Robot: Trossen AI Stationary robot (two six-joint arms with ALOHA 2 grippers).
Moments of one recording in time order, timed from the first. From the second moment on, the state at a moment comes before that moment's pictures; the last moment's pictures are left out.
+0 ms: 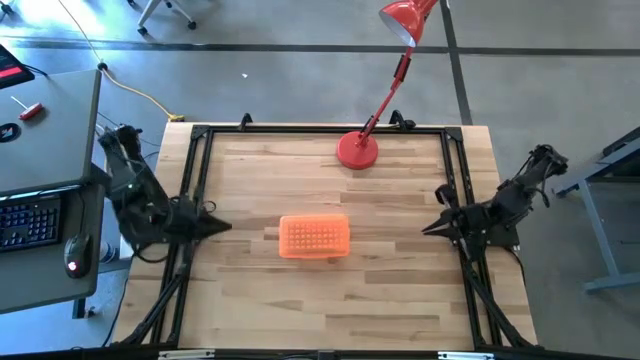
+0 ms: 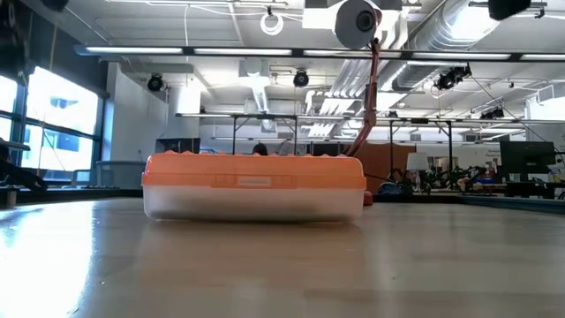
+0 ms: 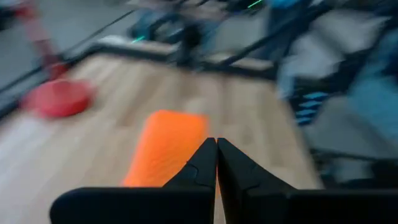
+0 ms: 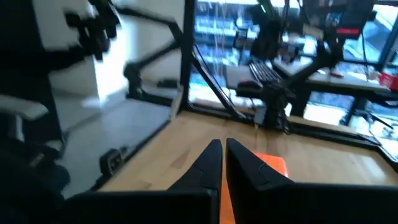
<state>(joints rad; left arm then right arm) -1.00 0.59 0.77 -0.71 -0.98 -0.63 0.66 0.33 0.47 -0.18 0.35 -0.05</state>
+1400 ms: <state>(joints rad) -0.26 0.01 0.07 0.00 -0.29 0.09 0.64 0.01 0.12 0.09 0.36 -0.21</state>
